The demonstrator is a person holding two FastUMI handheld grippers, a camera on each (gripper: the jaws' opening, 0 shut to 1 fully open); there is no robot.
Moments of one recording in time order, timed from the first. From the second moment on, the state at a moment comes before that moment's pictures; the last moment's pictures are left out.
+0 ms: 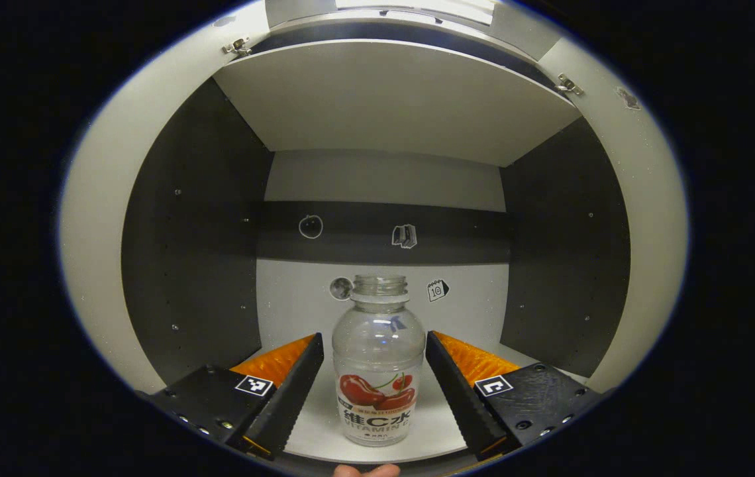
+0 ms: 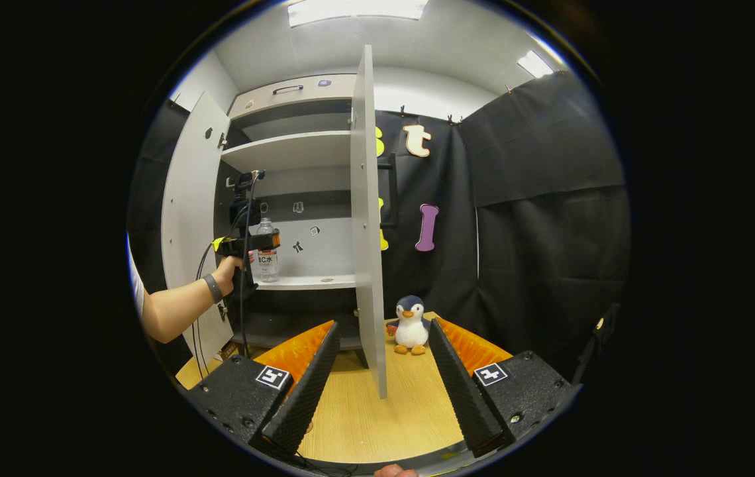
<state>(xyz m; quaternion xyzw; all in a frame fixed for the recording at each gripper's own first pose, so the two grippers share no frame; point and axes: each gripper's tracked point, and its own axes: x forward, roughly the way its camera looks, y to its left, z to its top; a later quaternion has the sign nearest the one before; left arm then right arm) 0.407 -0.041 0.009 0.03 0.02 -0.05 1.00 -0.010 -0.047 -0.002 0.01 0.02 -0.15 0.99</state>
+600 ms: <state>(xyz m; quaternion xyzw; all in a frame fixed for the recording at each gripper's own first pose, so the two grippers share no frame) 0.369 -0.043 0.033 0.03 0.01 -0.07 1.00 0.002 -0.032 0.003 0.01 0.01 -0.11 0.99</state>
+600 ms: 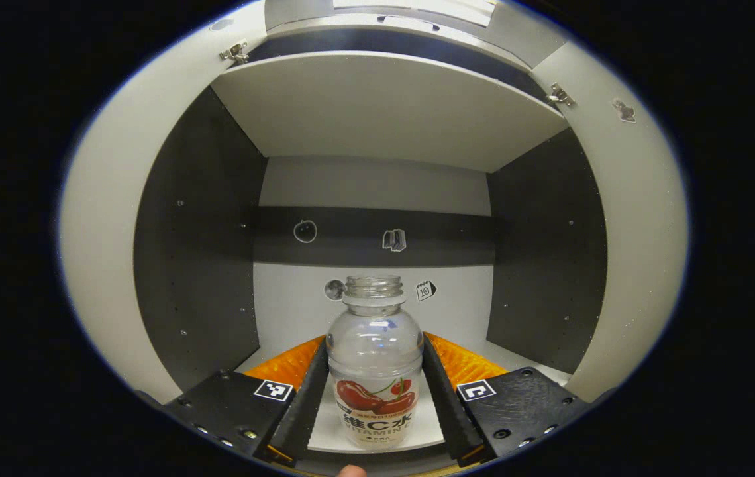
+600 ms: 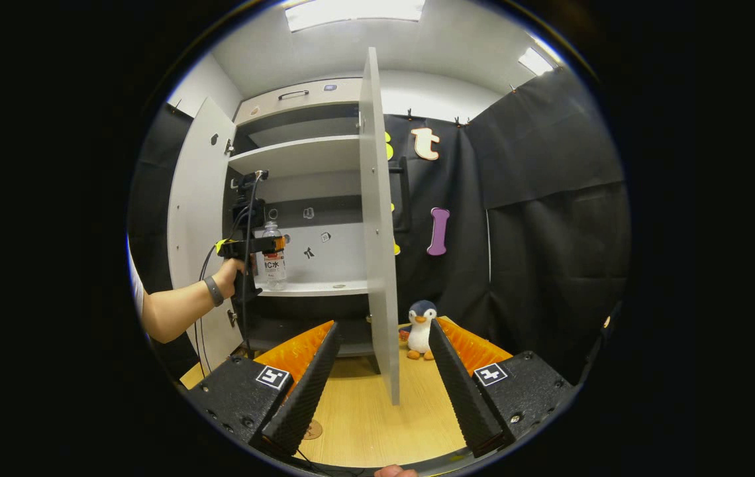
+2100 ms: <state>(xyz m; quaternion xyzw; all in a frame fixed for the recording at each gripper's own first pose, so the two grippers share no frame) 0.072 -0.108 -0.219 0.01 0.10 -0.12 0.99 -0.024 0.018 0.037 -0.04 0.02 -0.02 1.00</state>
